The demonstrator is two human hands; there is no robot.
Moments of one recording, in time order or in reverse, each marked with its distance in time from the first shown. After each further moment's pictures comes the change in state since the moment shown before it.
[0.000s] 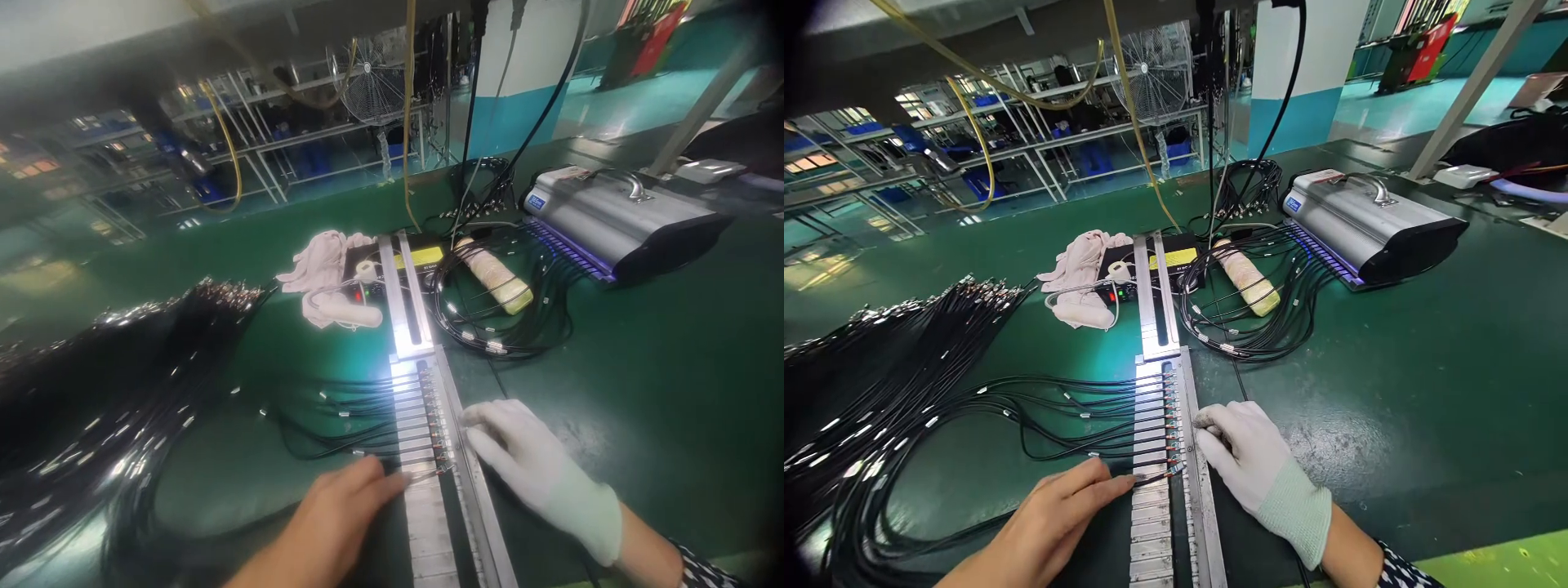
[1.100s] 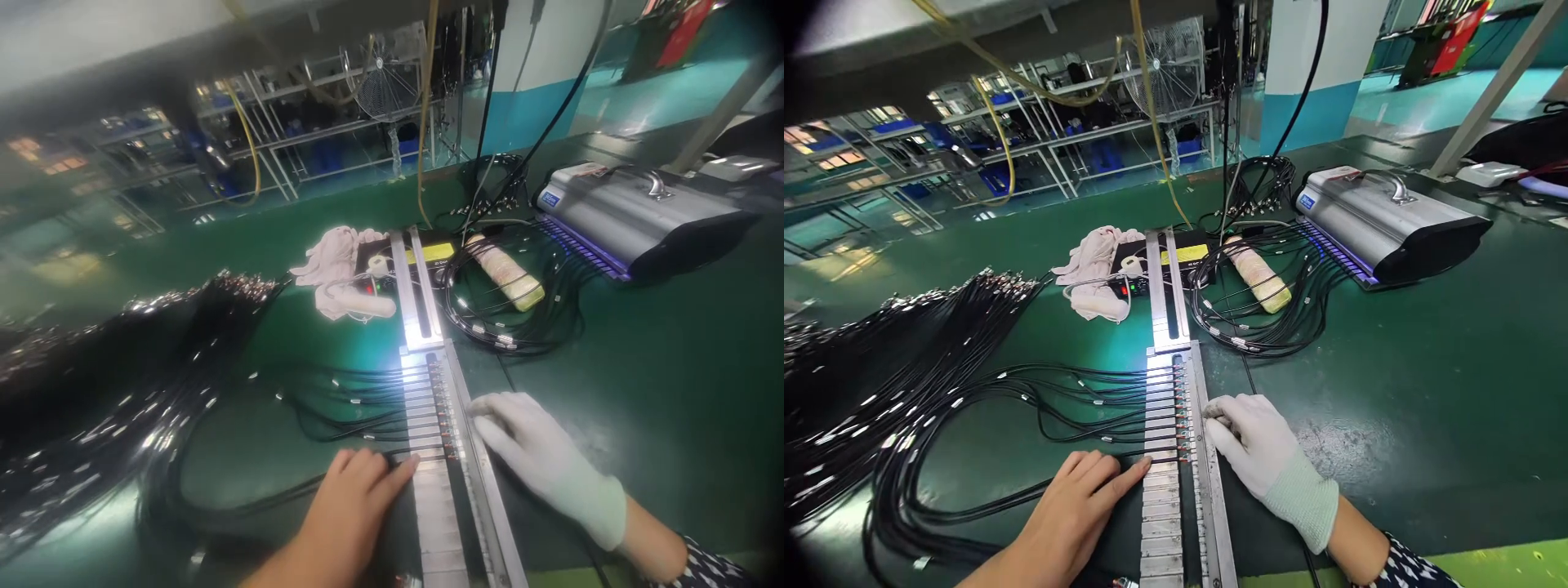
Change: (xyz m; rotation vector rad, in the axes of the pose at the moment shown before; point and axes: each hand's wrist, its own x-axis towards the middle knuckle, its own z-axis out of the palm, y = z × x) left_hand -0.022 -0.004 0.039 0.274 0.071 -0.029; right_hand -0.002 0.007 0.002 -0.025 0.005 -0.010
